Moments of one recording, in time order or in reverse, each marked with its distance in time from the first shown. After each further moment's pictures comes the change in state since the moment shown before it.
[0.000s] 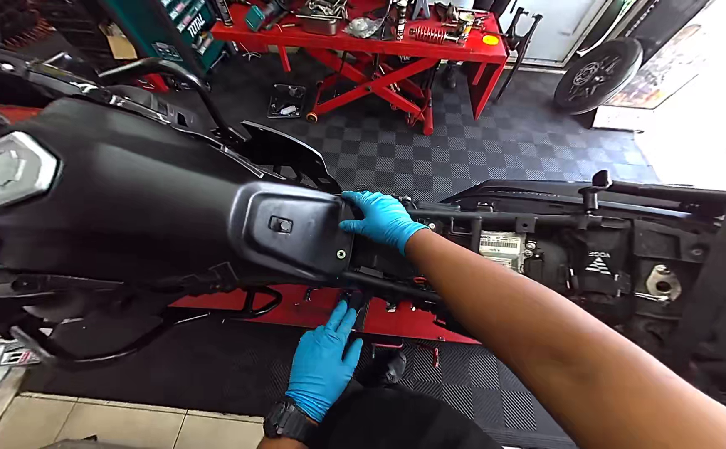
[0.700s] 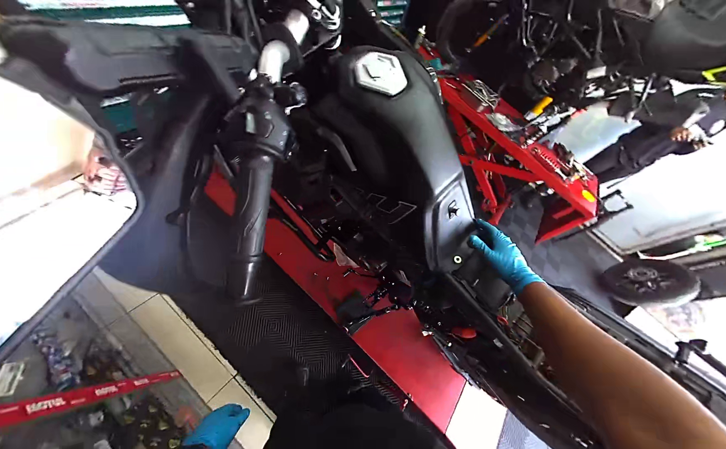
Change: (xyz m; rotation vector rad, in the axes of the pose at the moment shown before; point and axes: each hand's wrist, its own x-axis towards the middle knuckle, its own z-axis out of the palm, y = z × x) left_hand -0.295 -0.195 0.268 -0.923 -0.342 -1.011; right_hand 0.008 -0.003 0.006 -0.100 0.019 -0.103
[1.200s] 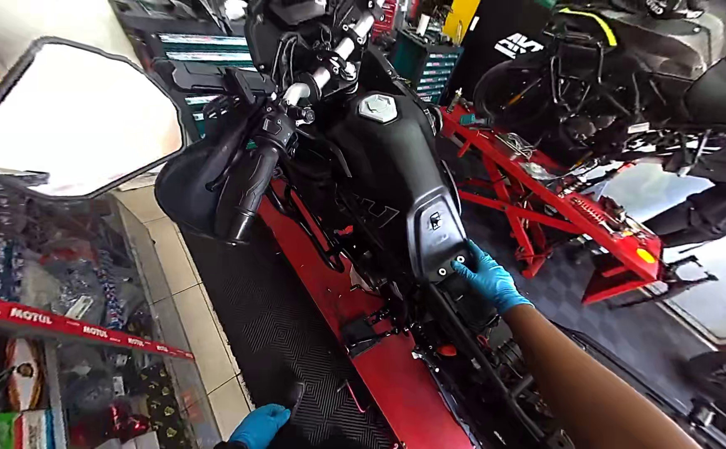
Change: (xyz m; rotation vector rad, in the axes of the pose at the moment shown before) left_hand -0.063 0.098 0.137 -0.309 0.063 0.039; right_hand -0.011 0.008 -0.005 -0.114 -0.073 -0.078
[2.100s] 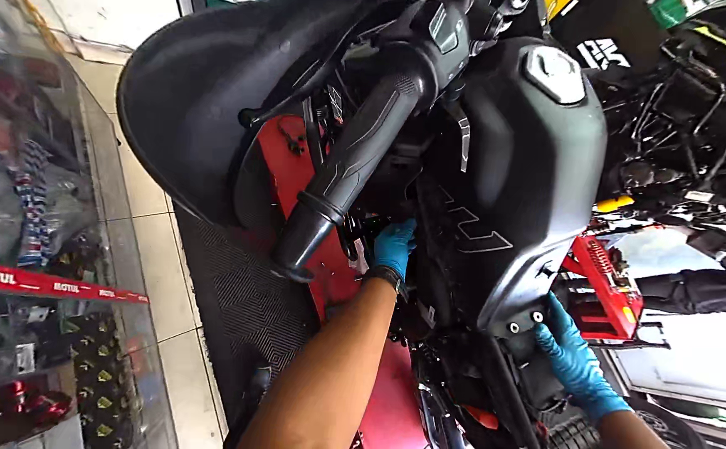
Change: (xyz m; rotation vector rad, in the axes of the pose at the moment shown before) left_hand 0.102 0.401 -0.105 -1.289 0.118 0.503; right_hand 0.007 0.016 0.015 0.018 0.032 -0.112
